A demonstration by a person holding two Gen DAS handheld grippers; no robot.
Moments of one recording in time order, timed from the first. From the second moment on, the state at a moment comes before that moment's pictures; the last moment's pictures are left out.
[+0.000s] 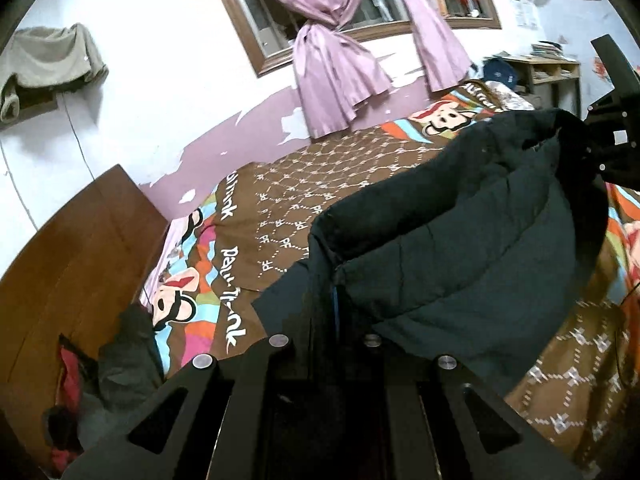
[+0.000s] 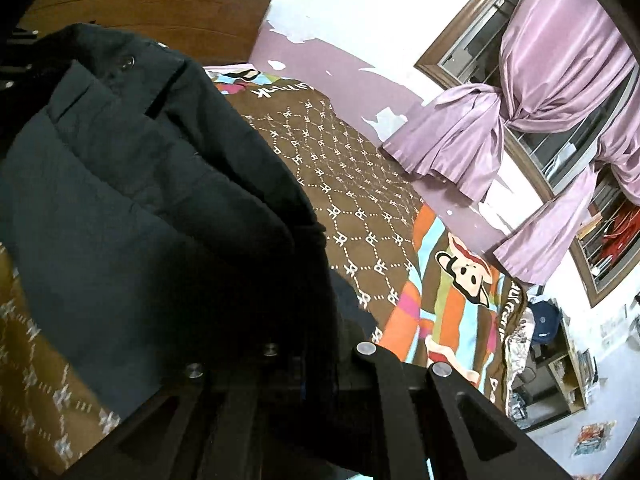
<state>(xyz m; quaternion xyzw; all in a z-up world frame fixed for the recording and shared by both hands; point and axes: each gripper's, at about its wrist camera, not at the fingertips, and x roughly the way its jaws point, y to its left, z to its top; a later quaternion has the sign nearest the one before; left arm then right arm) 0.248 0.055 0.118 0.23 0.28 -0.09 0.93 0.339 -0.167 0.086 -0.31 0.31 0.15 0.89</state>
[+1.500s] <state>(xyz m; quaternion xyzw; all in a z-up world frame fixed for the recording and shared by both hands) 0.273 0.068 0.044 0.04 0.27 -0.18 0.94 0.306 -0.182 0.002 -0.03 0.28 0.25 0.93</state>
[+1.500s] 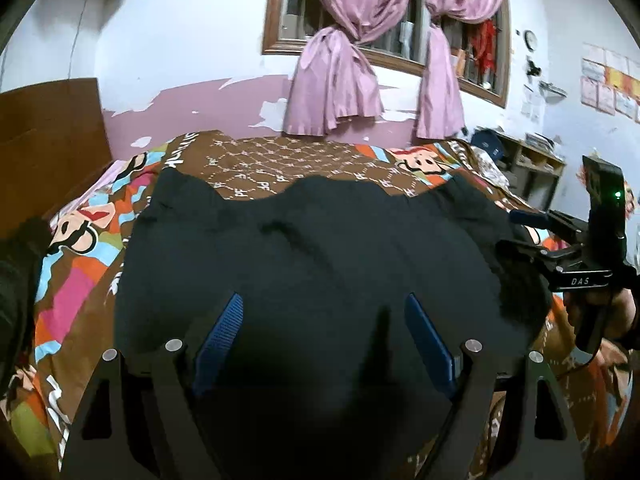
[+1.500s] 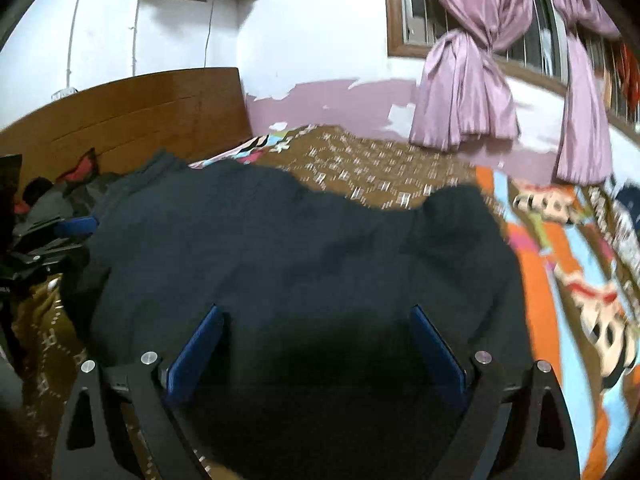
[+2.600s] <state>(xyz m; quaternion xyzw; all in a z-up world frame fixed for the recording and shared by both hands) 0.406 0.098 0.021 -0.01 0.34 -0.05 0.94 0.490 -0.129 -0.030 -0.06 0.38 0.17 0.91</state>
